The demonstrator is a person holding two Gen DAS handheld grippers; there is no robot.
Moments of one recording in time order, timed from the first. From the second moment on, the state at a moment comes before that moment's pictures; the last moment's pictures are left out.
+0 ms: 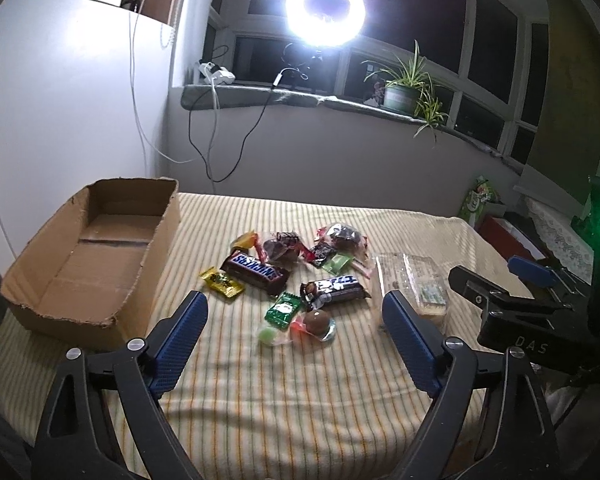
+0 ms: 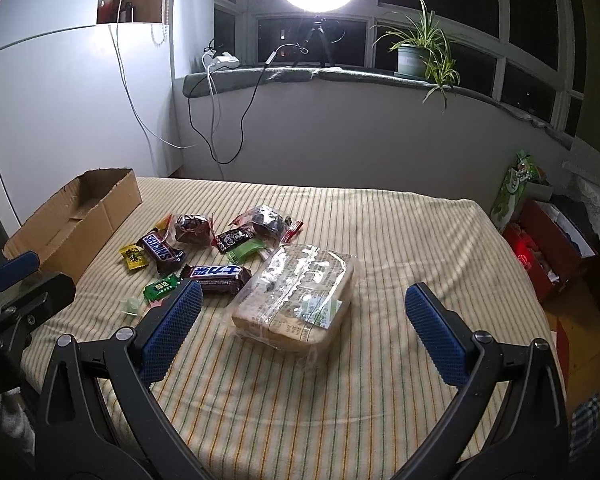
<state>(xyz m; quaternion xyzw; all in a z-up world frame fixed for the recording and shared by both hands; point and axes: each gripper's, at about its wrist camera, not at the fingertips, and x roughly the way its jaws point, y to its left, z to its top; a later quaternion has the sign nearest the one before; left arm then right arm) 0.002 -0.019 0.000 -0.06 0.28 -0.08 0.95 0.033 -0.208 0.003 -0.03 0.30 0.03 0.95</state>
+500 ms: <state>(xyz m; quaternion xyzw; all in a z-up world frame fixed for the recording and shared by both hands) 0.020 -0.031 -0.008 -0.07 0.30 -0.12 0.94 0.041 -0.218 -0.005 -0.02 0.31 0.04 0.95</state>
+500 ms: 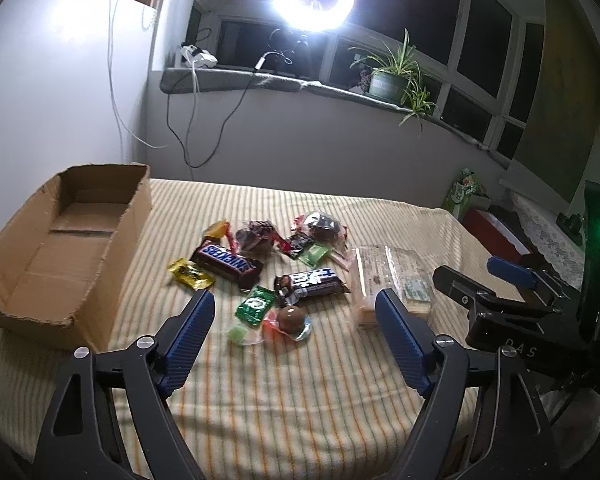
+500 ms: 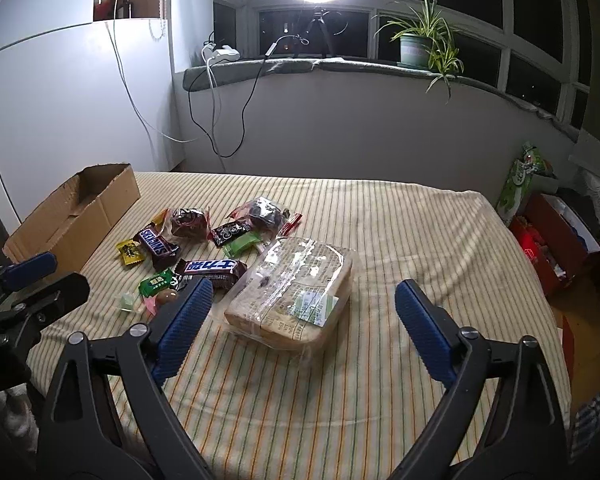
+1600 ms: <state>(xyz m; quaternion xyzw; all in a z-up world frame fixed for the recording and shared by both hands) 0.101 -0.082 -0.062 -0.16 0.43 -0.27 0.84 0.117 -0.281 -0.061 0.17 0.45 0.16 0.86</state>
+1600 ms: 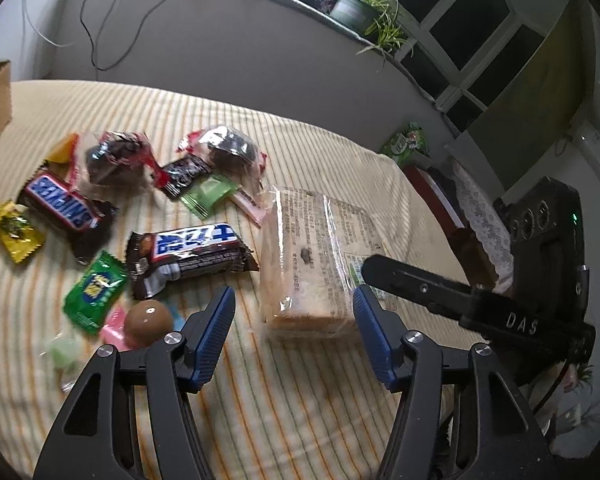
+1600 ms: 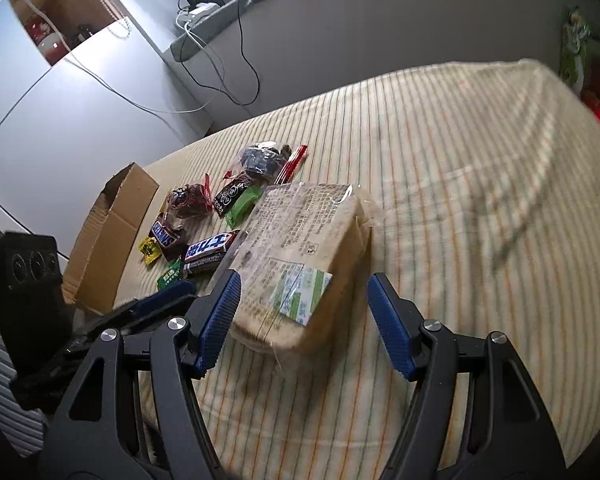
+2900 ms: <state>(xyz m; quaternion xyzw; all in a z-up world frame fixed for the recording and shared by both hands) 0.086 -0.042 -0.024 -0.16 0.37 -0.26 0.88 0.141 -0.206 -0.015 0.12 0.45 0.23 0.86</state>
